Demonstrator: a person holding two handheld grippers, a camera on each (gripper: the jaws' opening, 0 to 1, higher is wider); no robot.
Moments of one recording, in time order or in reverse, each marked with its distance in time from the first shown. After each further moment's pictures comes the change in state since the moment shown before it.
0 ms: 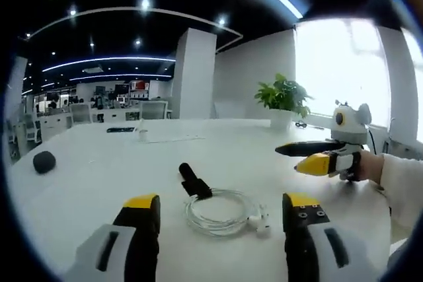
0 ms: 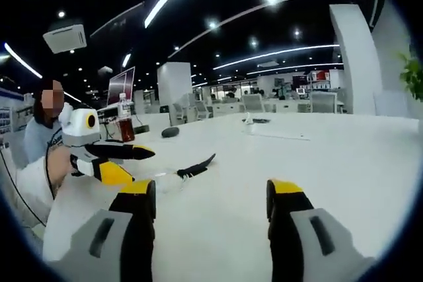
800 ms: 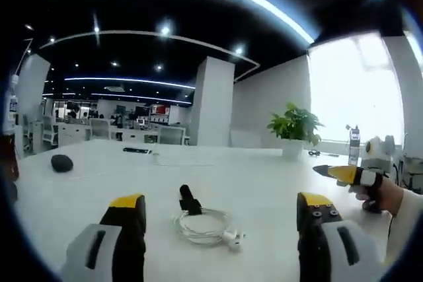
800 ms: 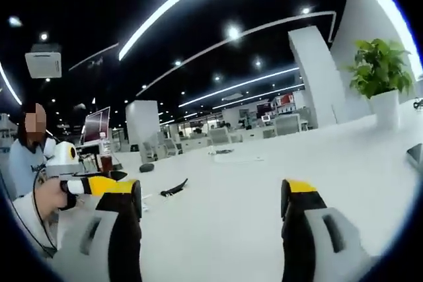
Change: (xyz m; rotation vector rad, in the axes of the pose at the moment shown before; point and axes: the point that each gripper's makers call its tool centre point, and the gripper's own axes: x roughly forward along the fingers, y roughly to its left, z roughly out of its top) left arm -0.022 -0.020 0.021 -0.037 -0.202 0.127; right arm -0.086 -0.024 0.020 0.088 -0.237 -0.218
